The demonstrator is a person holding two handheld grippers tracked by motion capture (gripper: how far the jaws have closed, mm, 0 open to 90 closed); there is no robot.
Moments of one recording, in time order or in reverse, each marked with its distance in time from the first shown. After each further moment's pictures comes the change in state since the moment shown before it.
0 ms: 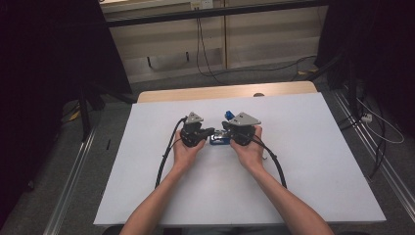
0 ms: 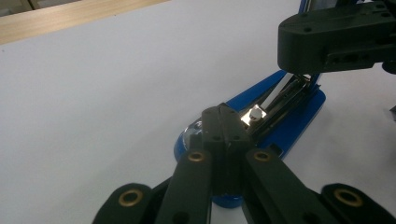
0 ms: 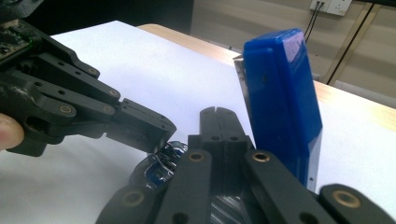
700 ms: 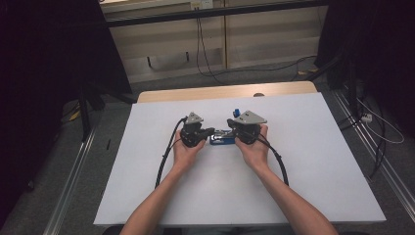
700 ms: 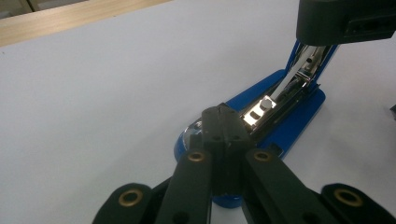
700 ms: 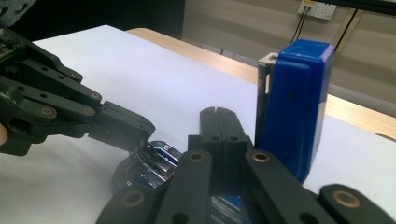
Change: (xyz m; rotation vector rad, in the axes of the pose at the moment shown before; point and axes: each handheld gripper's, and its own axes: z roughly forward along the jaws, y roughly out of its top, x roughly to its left) left arm 0.000 0.000 0.000 -0.003 0.001 0.007; right arm -0.011 0.002 -0.010 -0.013 -0.028 0.000
